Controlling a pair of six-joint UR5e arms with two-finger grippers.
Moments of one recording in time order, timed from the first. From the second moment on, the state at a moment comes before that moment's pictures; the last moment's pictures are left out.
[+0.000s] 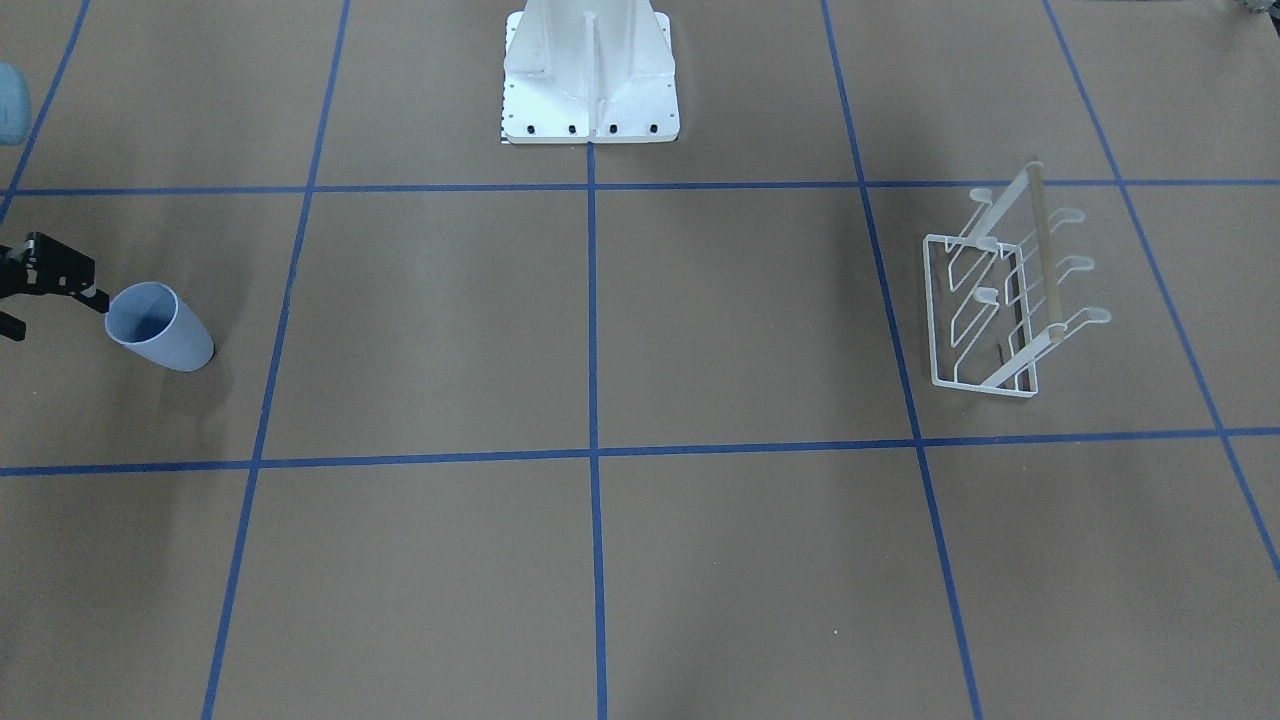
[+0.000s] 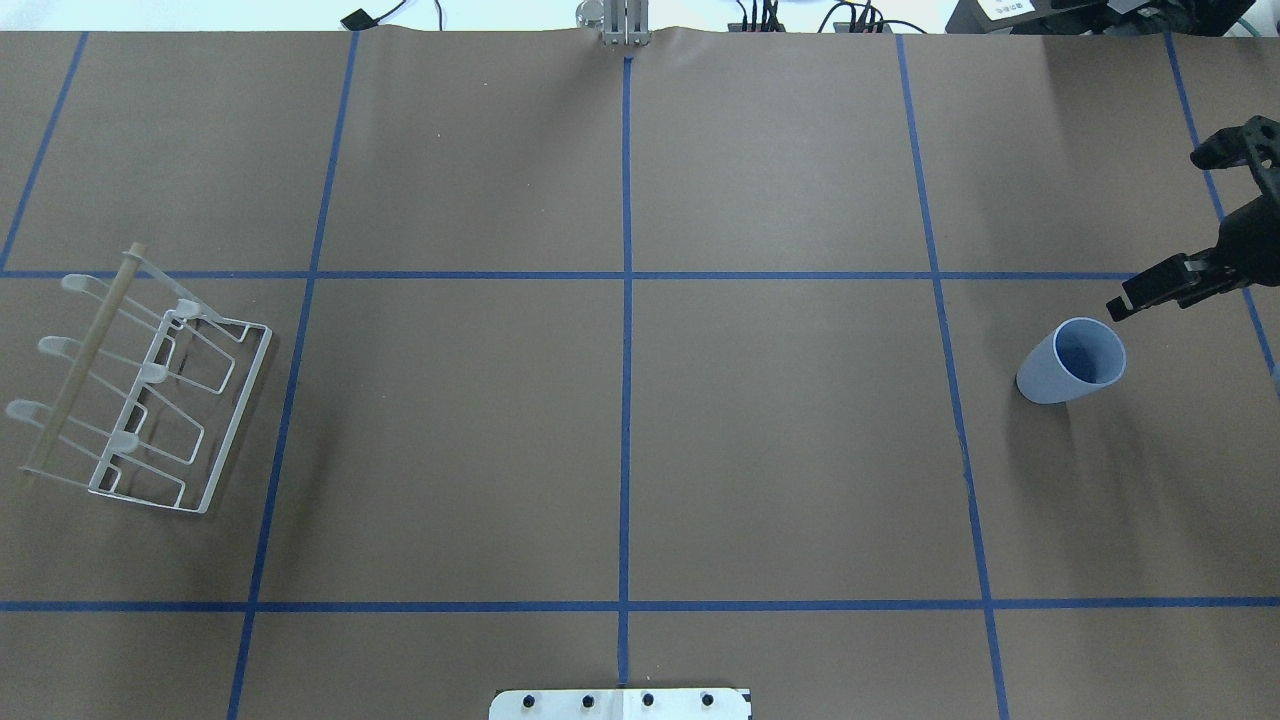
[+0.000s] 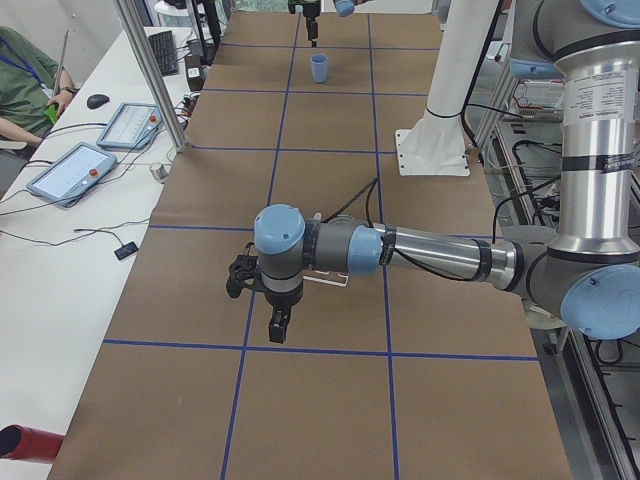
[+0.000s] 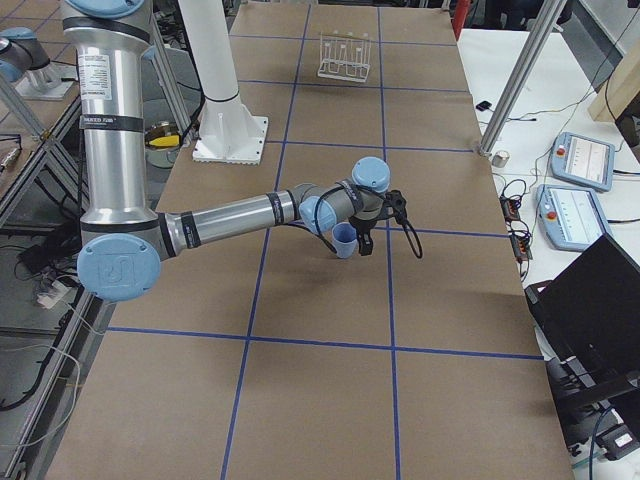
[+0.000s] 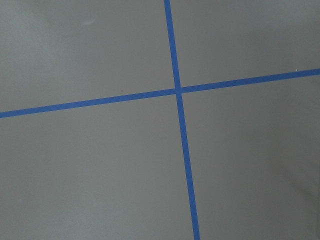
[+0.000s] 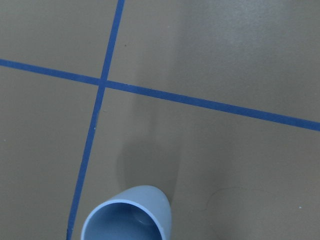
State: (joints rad) left arm -1.58 -1.50 -1.80 -1.49 -2.30 0.09; right arm 1.14 -1.55 1.79 -1.30 2.41 0.41
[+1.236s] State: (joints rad) left arm -1.58 -1.49 -1.81 -1.49 -2.30 0.09; right arm 1.08 -1.52 1.70 -1.30 2.39 0.42
